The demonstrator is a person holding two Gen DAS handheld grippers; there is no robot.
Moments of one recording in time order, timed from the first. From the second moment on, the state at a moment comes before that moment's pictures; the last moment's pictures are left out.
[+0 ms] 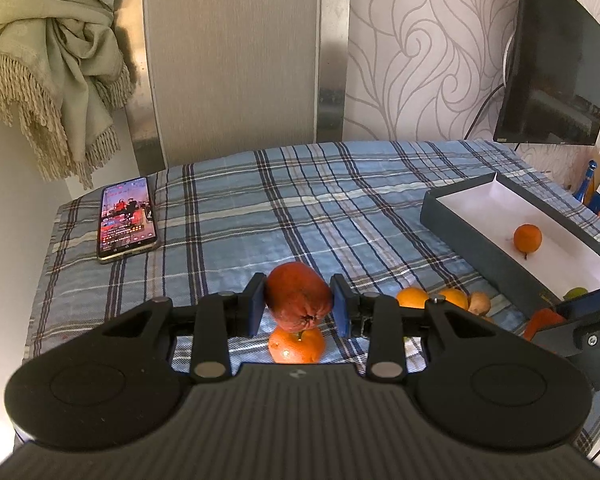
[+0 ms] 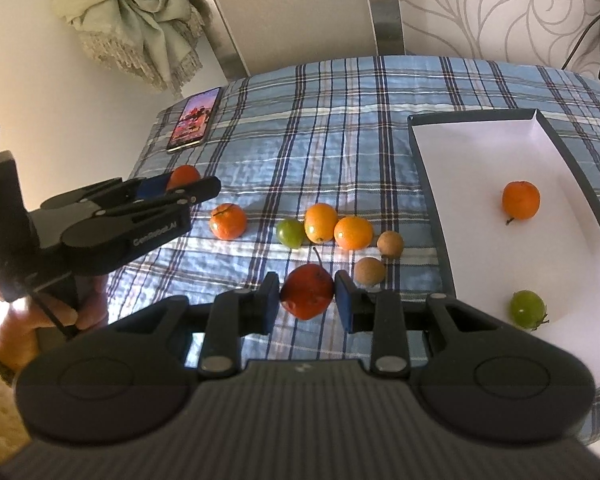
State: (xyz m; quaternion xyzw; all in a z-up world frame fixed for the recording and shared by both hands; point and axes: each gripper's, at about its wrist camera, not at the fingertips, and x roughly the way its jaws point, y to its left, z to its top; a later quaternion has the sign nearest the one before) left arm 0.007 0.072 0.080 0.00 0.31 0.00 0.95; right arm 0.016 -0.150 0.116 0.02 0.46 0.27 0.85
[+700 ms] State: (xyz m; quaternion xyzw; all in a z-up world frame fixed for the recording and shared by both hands) left arm -0.020 0.045 0.106 0.00 0.30 0.02 0.95; right arm 0.009 -0.186 0.120 0.04 0.42 0.30 0.85
